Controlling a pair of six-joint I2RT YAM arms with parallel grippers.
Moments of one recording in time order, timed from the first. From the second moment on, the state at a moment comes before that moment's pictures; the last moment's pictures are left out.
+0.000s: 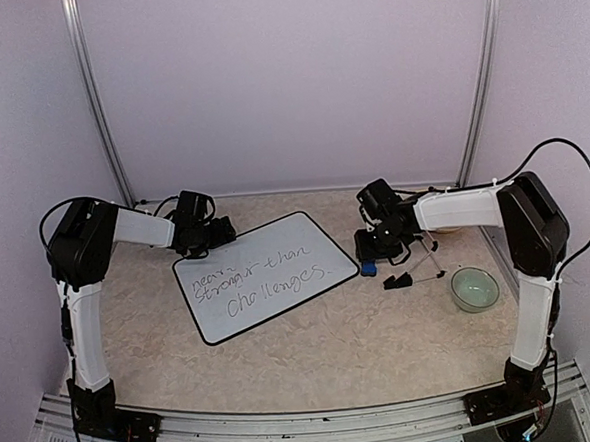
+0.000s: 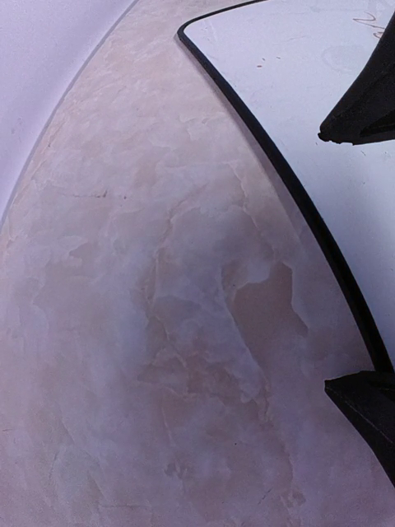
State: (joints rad) left arm -0.34 2.14 1.34 0.06 -0.05 -0.54; right arm 0.58 1.96 1.35 -0.40 0.12 0.42
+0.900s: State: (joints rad) left arm -0.34 2.14 1.34 0.06 -0.05 -0.54; right arm 0.58 2.04 1.38 -0.42 0.17 0.40
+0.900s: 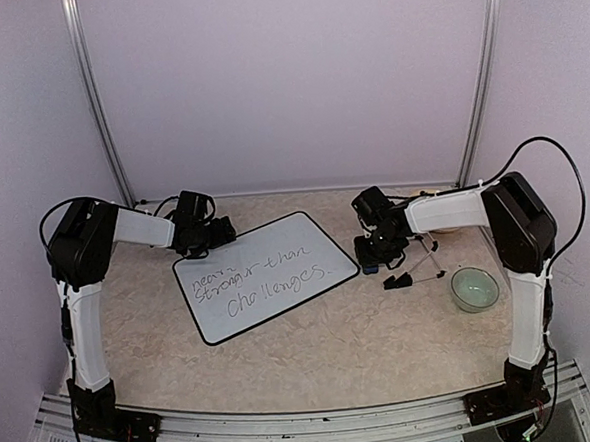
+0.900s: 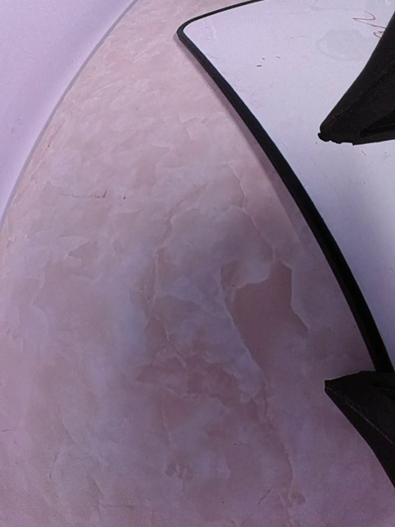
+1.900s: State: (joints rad) left arm -0.58 2.03 1.16 0.12 -0.10 -0.57; right arm 0.65 2.16 1.64 -0.46 0.06 0.22
